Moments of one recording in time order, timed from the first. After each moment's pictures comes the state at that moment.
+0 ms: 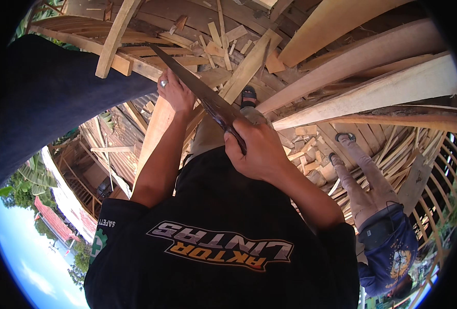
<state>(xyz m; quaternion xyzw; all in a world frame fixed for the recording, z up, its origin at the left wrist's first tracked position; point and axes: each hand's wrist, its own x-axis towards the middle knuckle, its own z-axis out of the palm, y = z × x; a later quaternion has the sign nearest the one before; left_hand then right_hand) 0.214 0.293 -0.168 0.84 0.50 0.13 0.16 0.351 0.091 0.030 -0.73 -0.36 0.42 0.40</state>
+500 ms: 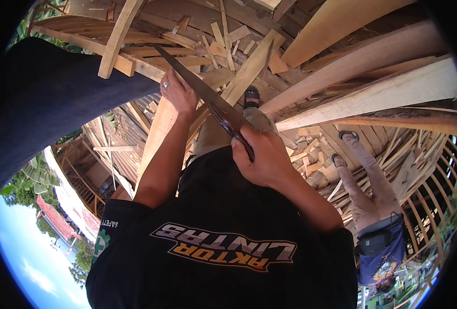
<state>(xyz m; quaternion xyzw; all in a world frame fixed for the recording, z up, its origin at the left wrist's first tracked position) 0.214 0.294 -0.173 0.84 0.50 0.15 0.16 0.352 0.082 0.034 -0.74 -0.35 0.44 0.38</state>
